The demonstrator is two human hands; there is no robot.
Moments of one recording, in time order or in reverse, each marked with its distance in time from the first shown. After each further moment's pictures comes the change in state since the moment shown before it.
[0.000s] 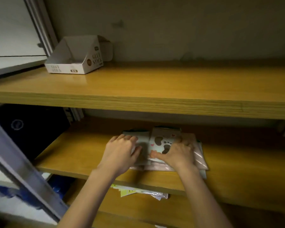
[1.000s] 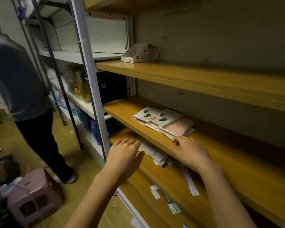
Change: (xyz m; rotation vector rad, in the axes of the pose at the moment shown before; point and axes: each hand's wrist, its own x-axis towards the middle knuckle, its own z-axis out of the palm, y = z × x) left_hand -0.178 0.285 -0.031 0.167 0.052 -0.550; right_hand -0.112 0.213 -0.093 0.001 -0.096 -0.902
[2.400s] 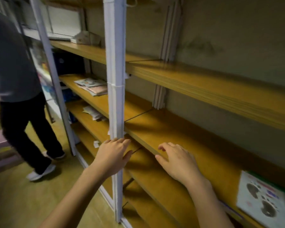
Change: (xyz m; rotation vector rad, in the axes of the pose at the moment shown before) left_hand -0.212 0.507 -0.044 -0.114 0.014 0.037; right_hand -0.444 0.361 -0.140 -0.026 -0.015 -0.107
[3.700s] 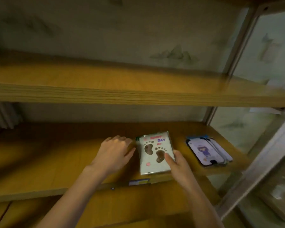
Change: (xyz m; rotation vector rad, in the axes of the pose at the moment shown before) left_hand 0.108 0.223 0.040 -0.255 -0.155 0.863; right_hand -0.146 0.143 0.013 0.833 0.738 1.085
